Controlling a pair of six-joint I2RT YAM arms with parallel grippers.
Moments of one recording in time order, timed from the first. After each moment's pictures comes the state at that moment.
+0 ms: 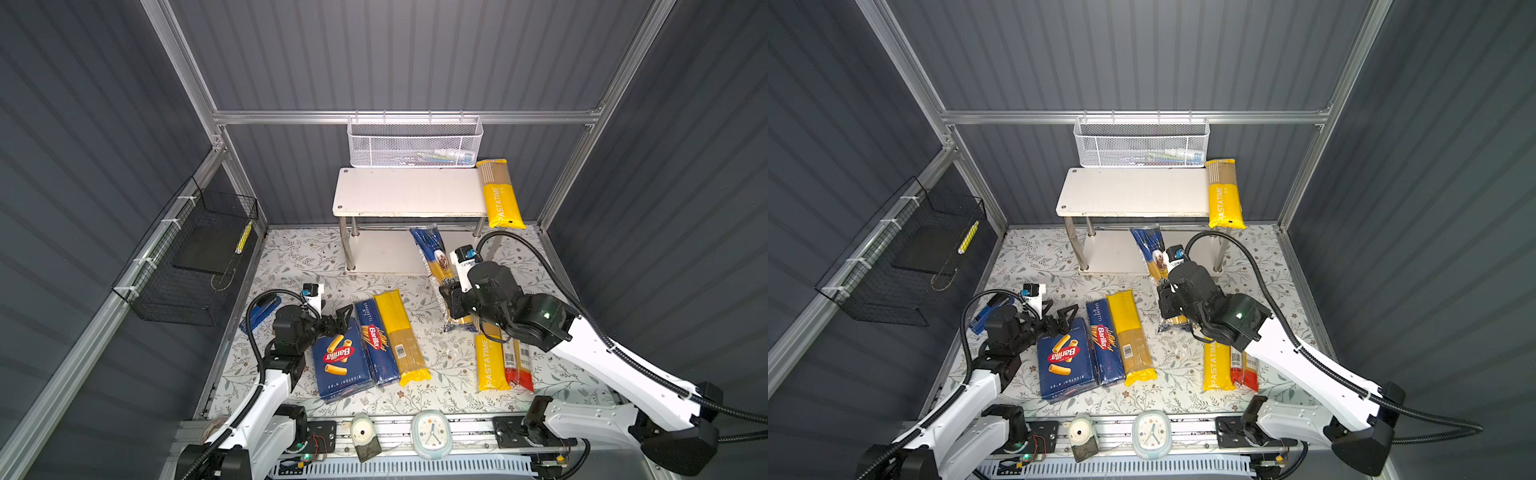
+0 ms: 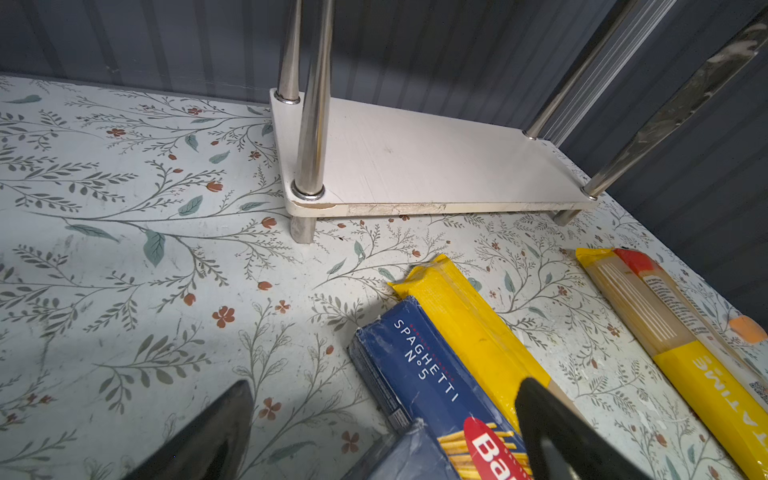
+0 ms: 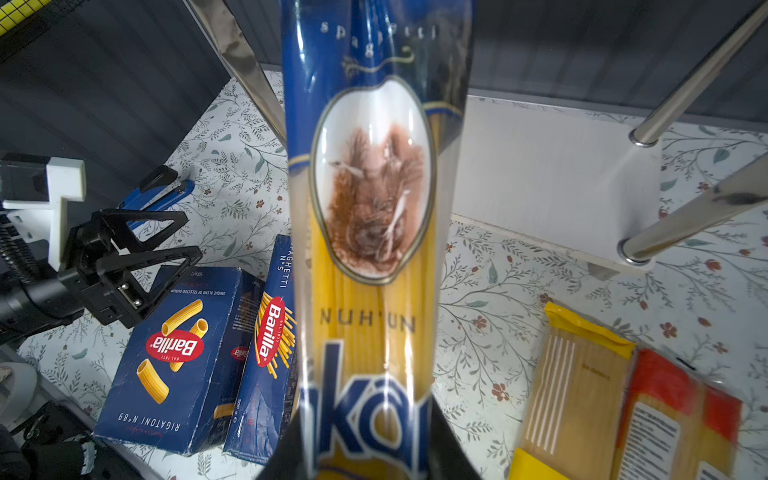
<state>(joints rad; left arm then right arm) -0.14 0.91 0.31 0.23 0.38 -0.16 0.87 1.15 1.27 -0.74 0.28 0.39</state>
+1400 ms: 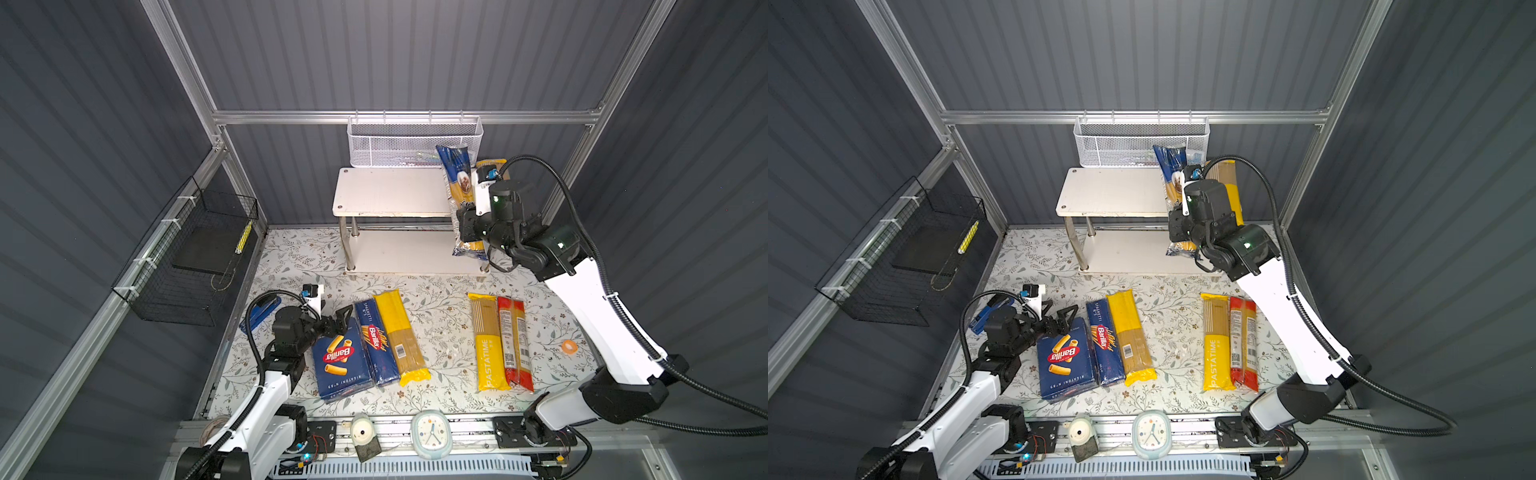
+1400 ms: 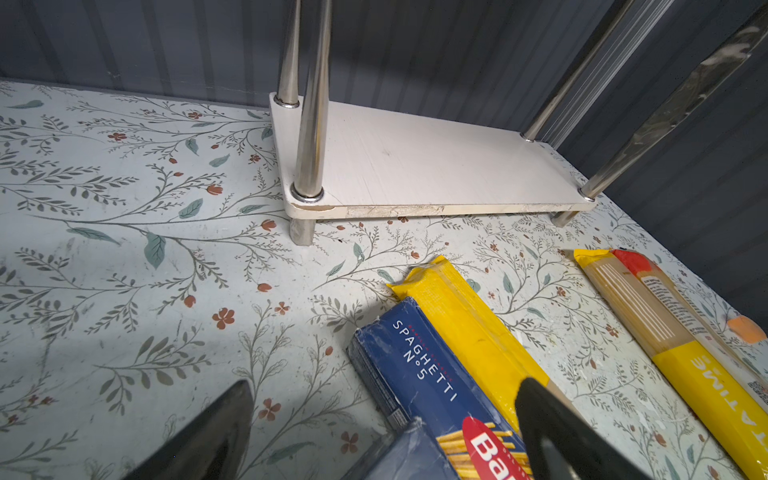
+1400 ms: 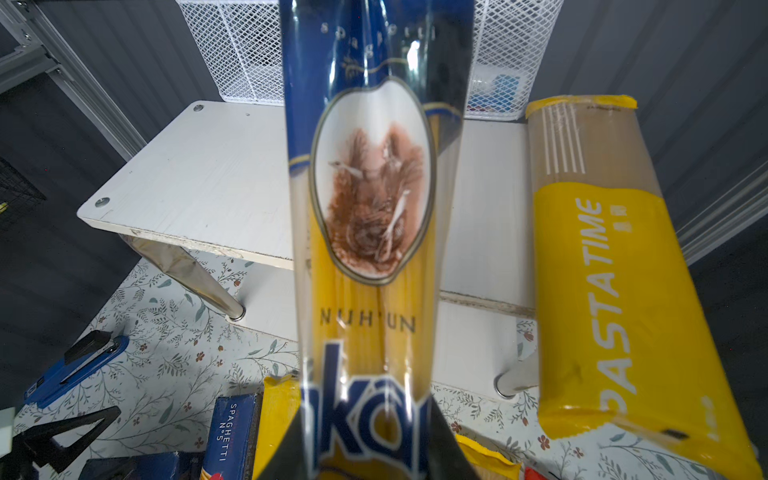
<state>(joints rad) -0.14 0.89 0.30 0.24 0.39 -0.16 0.60 1.51 1.94 -0.87 0.30 0.21</state>
